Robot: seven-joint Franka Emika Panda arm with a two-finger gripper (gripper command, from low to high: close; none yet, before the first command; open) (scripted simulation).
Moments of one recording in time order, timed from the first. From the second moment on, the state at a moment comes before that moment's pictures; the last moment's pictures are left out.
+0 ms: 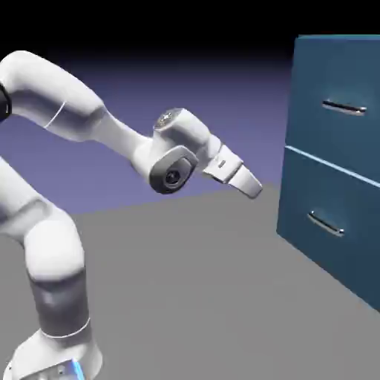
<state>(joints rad) -0.03 -0.58 0.03 -2.78 0.05 3.03 0.75</state>
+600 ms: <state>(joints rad) -0.62 -0.77 0.48 -2.41 0.84 2.93 0.84</state>
